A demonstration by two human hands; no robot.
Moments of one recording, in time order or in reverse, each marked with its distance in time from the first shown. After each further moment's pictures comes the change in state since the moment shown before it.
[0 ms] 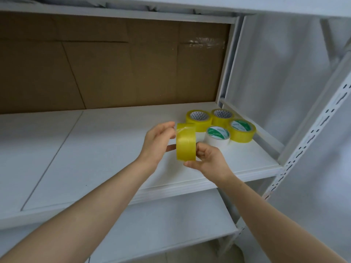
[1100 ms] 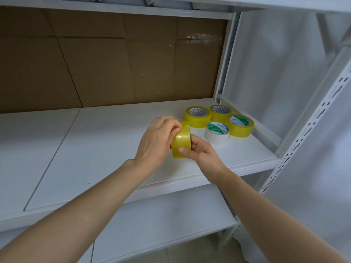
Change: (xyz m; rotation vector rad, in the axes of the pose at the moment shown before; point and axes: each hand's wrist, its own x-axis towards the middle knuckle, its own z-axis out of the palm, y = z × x) left_hand 0.000 -0.010 -0.024 0.864 -0.058 0.727; right_hand 0.003 -0.008 0.025 0.319 -0.077 0.050
